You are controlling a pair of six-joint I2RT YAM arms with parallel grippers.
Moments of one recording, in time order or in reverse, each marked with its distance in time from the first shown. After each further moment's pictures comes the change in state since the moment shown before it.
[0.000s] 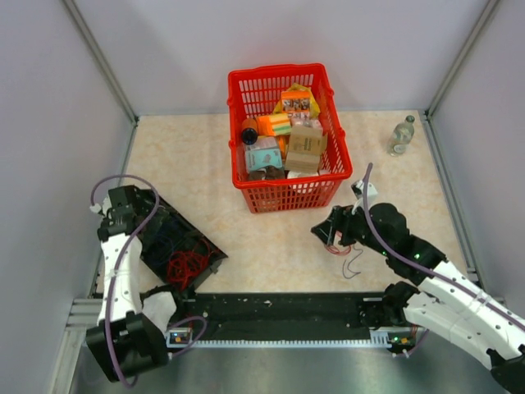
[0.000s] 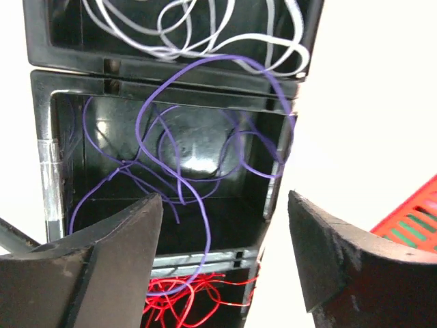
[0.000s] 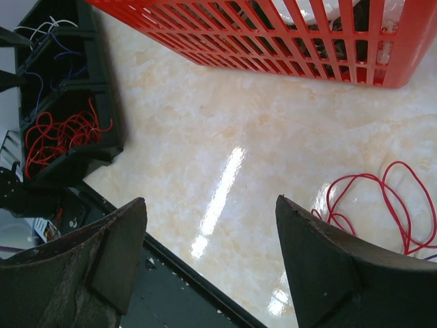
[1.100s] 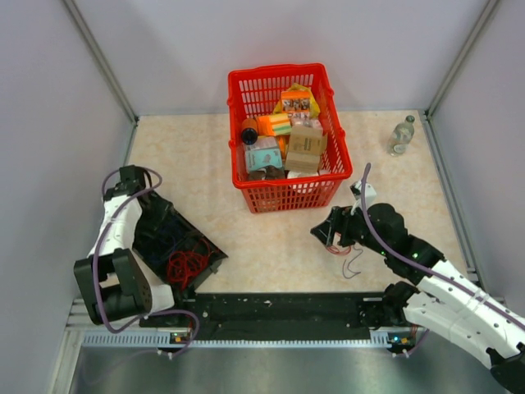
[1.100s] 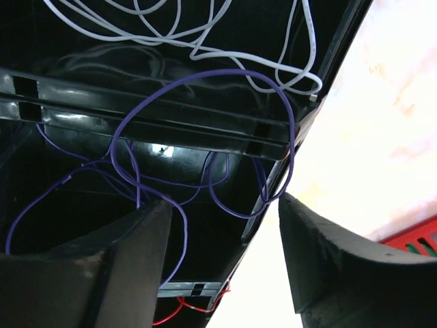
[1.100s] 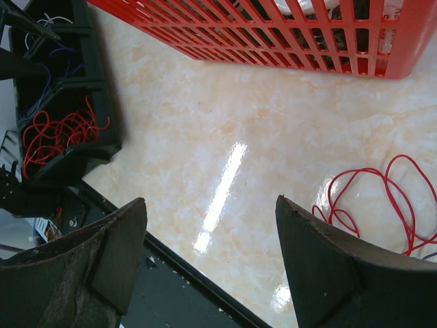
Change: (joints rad) left arm -0.048 0.331 0.174 -0.052 0.009 -0.127; right arm 0.000 0.012 -0.013 0.002 -0.003 0.018
